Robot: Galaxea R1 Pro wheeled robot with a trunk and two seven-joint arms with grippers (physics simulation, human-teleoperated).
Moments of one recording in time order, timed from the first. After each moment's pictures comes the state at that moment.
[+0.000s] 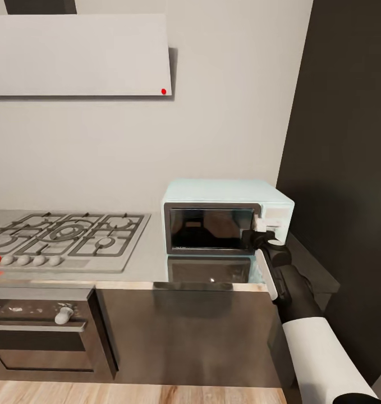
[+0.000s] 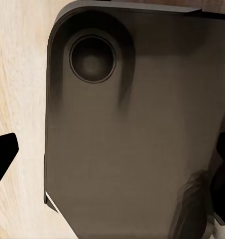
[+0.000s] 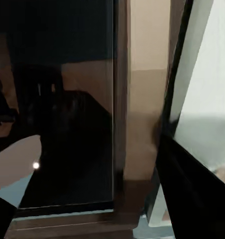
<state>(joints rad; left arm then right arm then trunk) 0.00 -0.02 0.02 -0.04 0.11 -0.01 0.02 -0.76 0.06 0.03 -1.22 -0.03 0.63 -0.18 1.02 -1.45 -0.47</state>
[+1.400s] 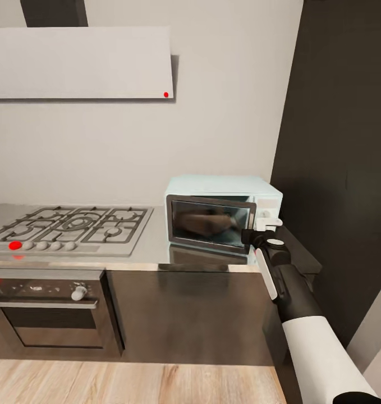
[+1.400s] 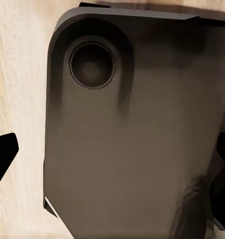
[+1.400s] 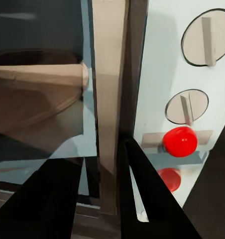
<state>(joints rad) 0.00 -0.02 0.02 -0.04 0.11 -0.02 0.02 -0.77 0.06 0.04 -1.22 -0.02 0.63 -0.18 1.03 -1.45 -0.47</state>
